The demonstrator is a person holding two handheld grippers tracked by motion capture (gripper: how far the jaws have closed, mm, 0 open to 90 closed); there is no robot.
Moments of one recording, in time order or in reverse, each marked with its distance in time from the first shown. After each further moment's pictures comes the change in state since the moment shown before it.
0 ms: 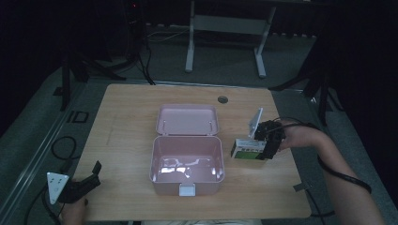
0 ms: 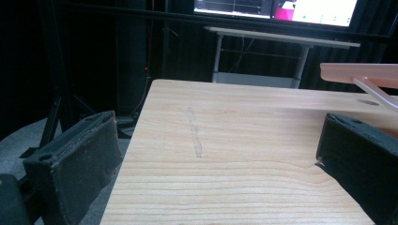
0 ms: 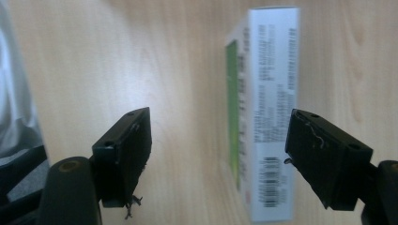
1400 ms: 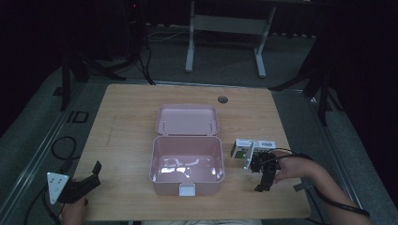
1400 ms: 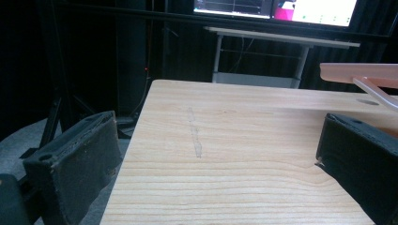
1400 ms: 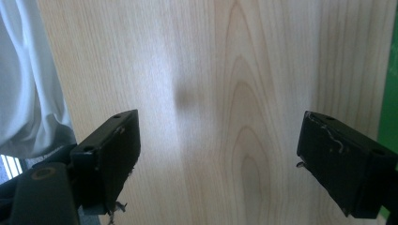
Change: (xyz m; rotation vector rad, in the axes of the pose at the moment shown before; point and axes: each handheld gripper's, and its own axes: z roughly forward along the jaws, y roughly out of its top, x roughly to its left) left arm 0.000 0.000 0.000 -0.001 -0.001 0.002; right arm 0.057 -0.016 0.081 0.064 0.137 0.024
